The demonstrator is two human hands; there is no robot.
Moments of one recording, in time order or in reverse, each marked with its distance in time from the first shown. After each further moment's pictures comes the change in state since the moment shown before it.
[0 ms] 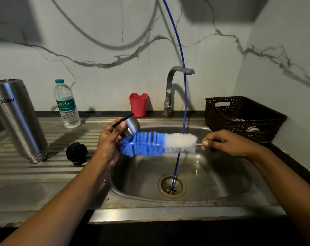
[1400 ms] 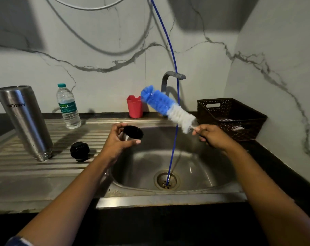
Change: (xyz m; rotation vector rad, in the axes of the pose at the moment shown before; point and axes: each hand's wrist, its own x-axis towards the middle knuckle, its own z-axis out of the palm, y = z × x) left_hand -0.003 -0.009 0.003 0.455 -0.083 0.021; right_hand 0.012 -0.002 0.012 0.419 0.354 0.281
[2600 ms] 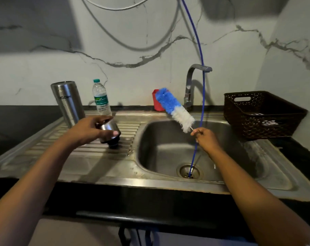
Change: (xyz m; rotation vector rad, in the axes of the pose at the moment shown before) left_hand -0.065 0.129 -0.118 0.994 -0.086 -0.152; right_hand 0.014 0.012 0.107 -0.053 0.157 0.039
